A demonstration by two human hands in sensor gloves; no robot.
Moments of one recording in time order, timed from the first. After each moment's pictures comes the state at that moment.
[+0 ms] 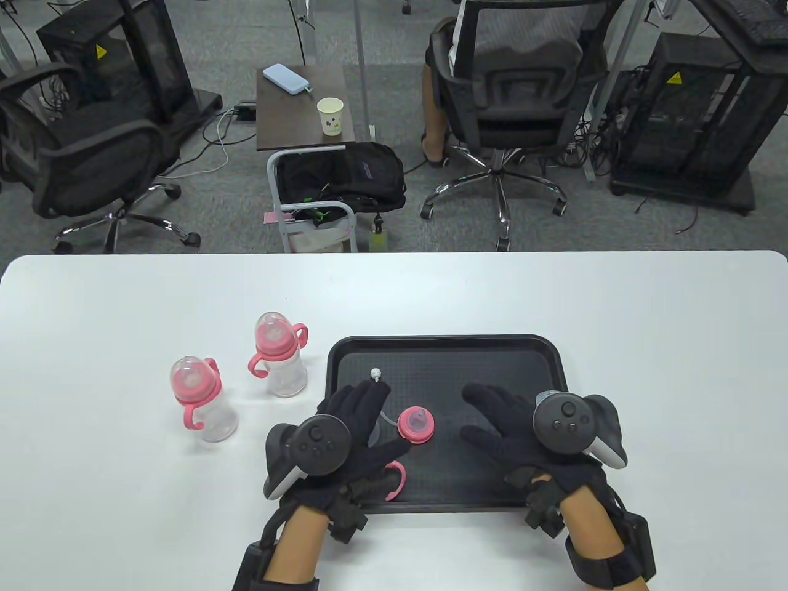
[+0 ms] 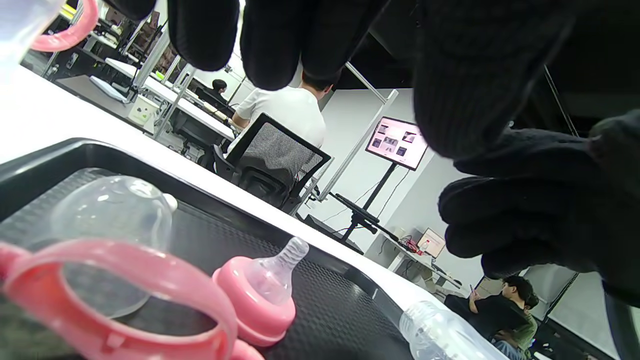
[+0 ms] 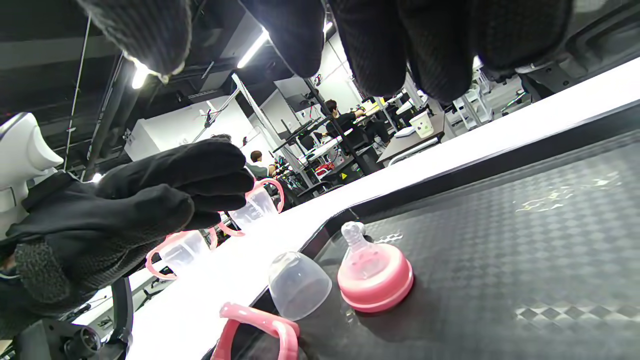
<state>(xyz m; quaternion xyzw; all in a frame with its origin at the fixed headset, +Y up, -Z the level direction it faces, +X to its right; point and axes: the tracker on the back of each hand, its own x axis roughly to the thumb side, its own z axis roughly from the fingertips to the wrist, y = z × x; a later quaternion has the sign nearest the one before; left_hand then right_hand) -0.131 -0.691 -0.282 0.03 -0.17 0.30 0.94 0.174 -0.667 -0.296 0.25 0.04 0.92 0.31</state>
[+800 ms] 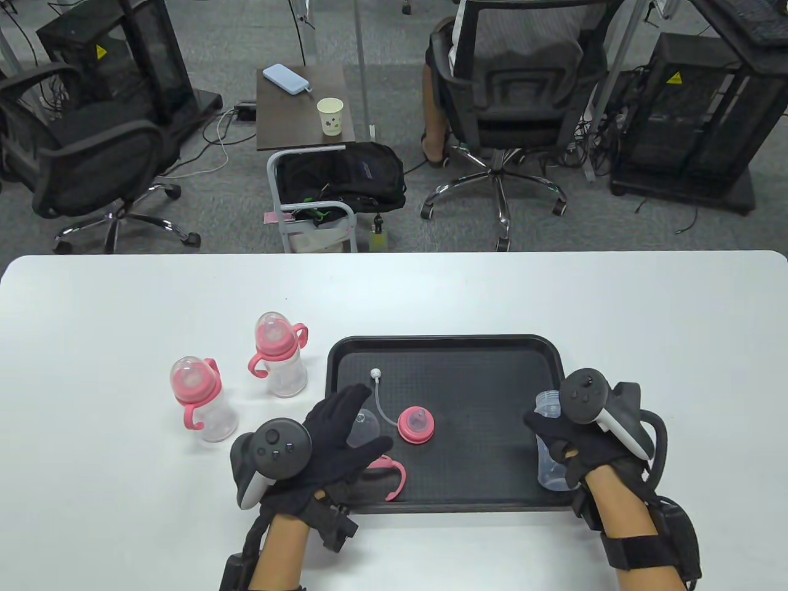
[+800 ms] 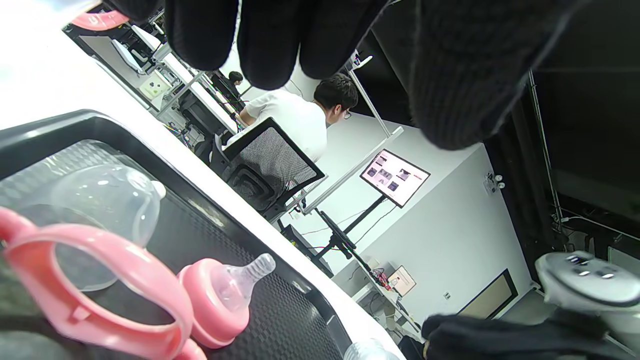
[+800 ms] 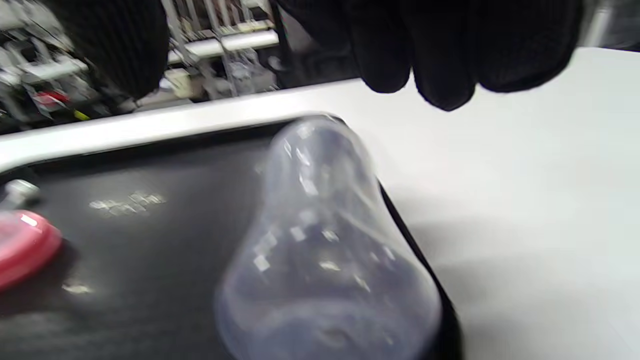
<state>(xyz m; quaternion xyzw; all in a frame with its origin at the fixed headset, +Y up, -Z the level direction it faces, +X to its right) -0.160 -0.695 -0.275 0.02 -0.15 0.42 0.90 0.240 -0.692 -0.318 -0.10 0.15 0.98 0.08</state>
